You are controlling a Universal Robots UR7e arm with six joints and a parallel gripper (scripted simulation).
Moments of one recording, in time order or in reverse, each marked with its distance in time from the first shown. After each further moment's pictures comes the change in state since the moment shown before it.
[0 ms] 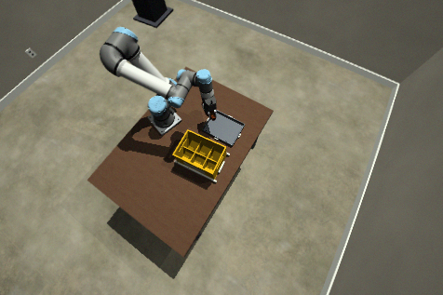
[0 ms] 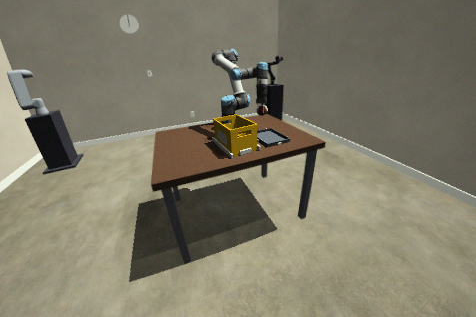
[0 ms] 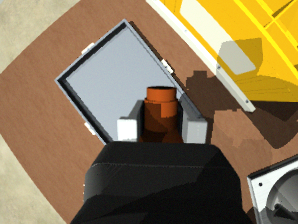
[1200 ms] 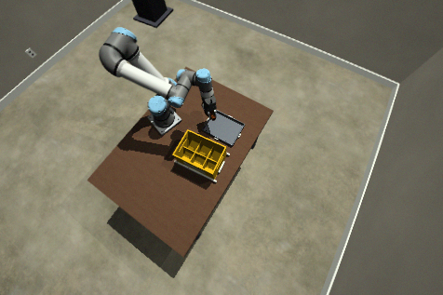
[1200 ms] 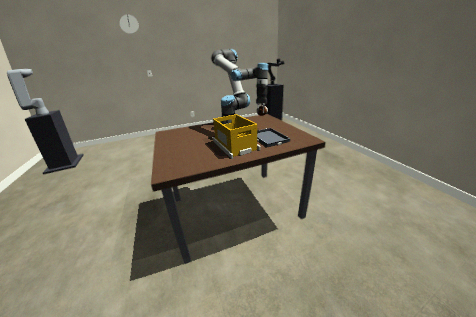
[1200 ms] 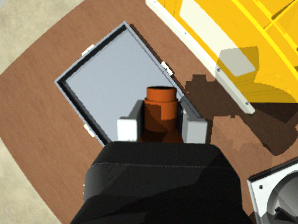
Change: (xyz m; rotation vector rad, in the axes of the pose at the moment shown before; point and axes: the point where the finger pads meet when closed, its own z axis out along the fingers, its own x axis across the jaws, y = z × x) arm 0.000 0.001 0.001 0.024 0.002 -0.003
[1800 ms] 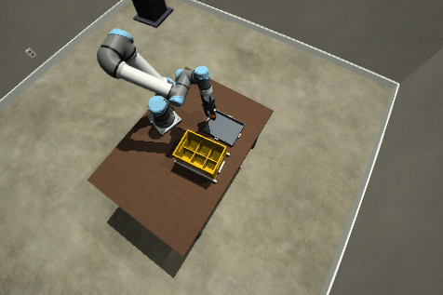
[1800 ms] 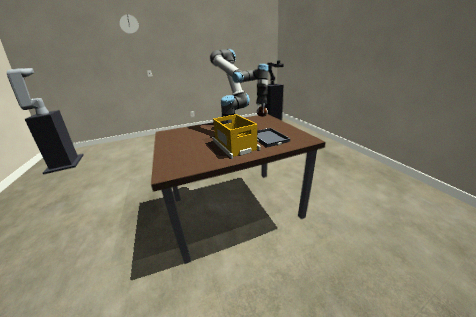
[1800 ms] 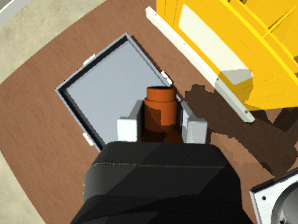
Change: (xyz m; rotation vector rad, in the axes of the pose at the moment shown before) arm 0.000 0.001 0.000 0.099 0.001 -0.002
